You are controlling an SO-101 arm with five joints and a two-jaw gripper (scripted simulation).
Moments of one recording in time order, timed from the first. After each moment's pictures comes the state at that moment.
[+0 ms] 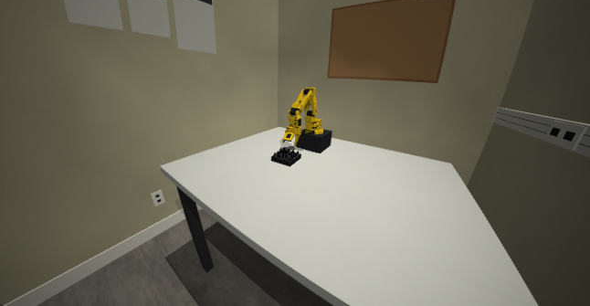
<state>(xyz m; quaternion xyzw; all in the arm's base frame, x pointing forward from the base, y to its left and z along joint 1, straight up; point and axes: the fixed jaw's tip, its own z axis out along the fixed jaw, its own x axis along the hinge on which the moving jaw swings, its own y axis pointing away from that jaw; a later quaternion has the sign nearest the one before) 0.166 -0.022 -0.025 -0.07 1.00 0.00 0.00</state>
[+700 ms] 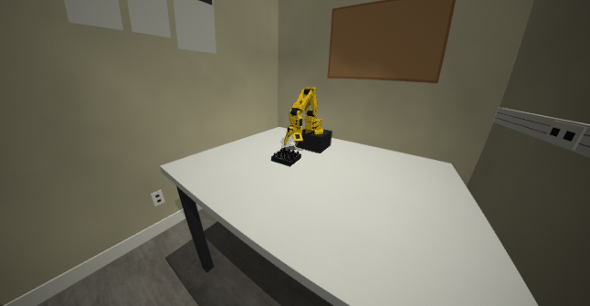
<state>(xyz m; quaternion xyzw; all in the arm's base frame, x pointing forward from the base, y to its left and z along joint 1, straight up) 0.162 -0.018 -0.025 -0.37 0.93 0.00 0.00</state>
